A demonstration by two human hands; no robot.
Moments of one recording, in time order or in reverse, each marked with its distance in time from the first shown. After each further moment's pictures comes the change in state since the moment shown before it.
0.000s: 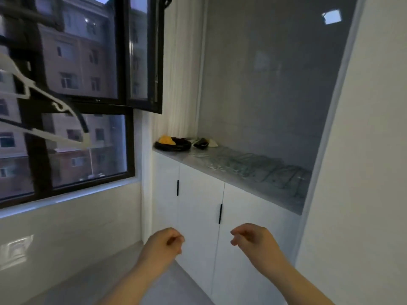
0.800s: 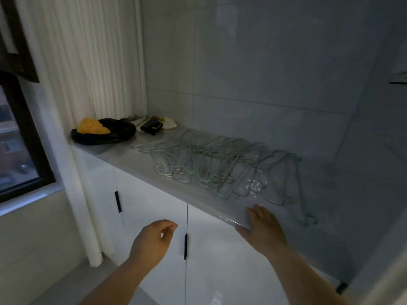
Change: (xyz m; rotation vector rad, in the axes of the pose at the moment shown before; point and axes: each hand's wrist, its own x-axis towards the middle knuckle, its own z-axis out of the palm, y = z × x) left_hand 0.359 -0.026 0.164 0.104 -0.142 0.065; right_hand 0.351 0.209 -0.055 -0.854 0.057 0.270
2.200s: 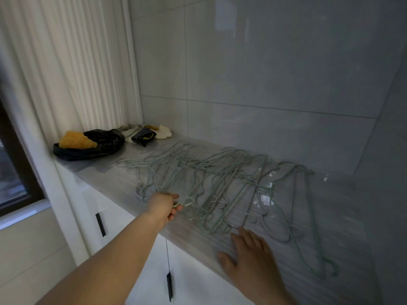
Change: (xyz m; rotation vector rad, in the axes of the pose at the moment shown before) left_hand 0.160 0.088 0.046 -0.670 0.029 -0.481; right_hand 0.039 0.004 0.005 0.014 0.266 -0.128
